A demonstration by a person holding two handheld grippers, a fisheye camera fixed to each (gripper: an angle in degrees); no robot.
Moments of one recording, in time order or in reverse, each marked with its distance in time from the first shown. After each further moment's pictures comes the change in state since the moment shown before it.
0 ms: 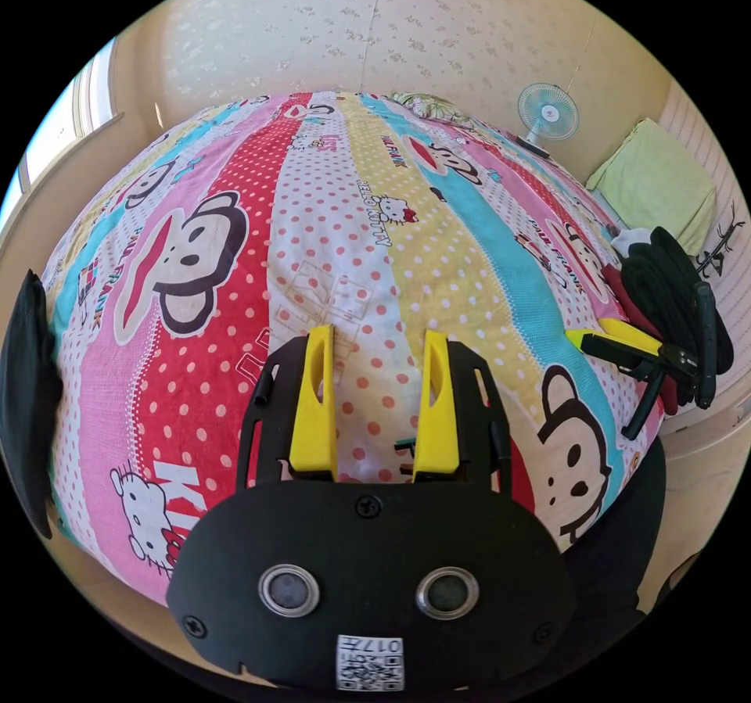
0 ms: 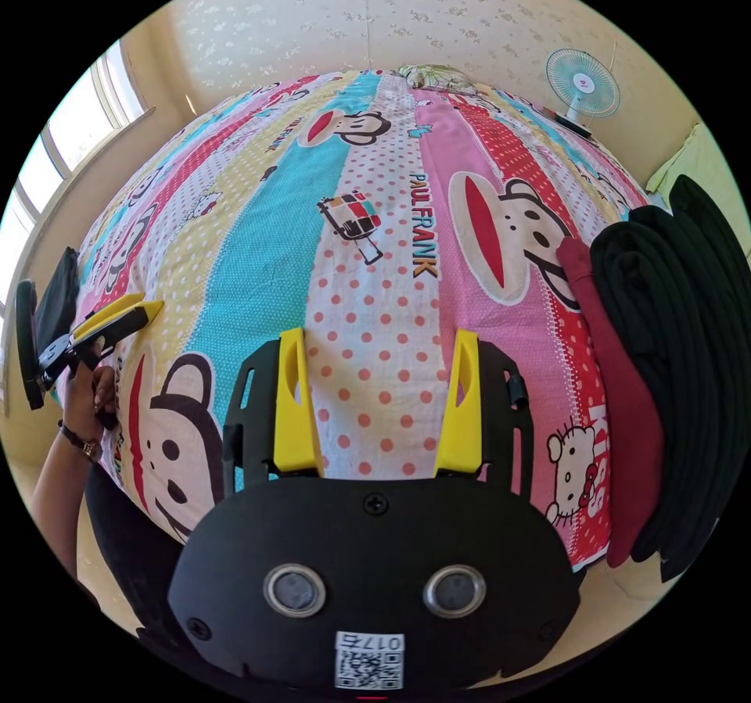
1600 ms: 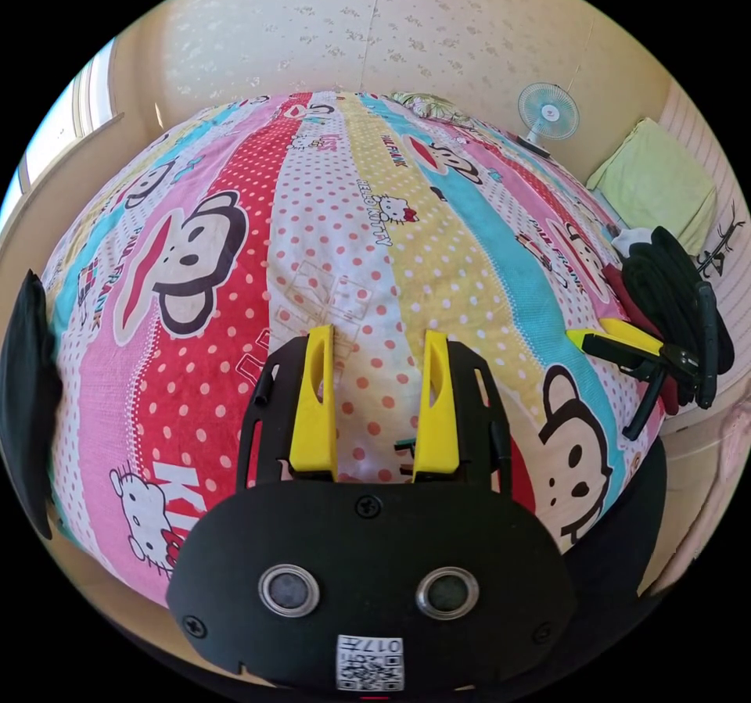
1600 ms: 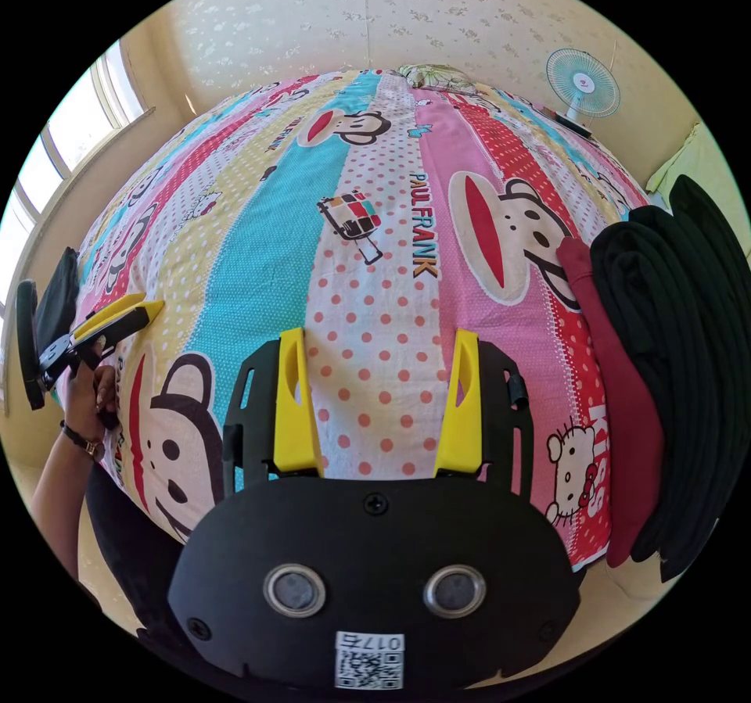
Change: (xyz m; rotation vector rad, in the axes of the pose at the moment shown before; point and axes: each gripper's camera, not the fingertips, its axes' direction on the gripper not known) left arm 0.010 -0.008 -0.004 0.001 0.000 -0.002; right arm -0.006 -0.011 0.007 0.001 0.000 0.002
